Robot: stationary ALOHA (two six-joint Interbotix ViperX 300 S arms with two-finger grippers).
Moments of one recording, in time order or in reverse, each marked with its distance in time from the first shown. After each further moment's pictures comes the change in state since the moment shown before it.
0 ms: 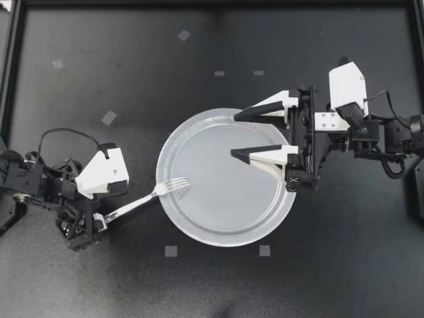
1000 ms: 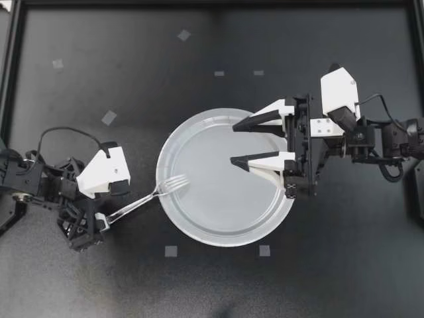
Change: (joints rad) left arm 0.000 -0.015 -0.014 0.003 0.006 0.003; right arm 0.018 0.018 -0.002 -0.025 0.037 0.057
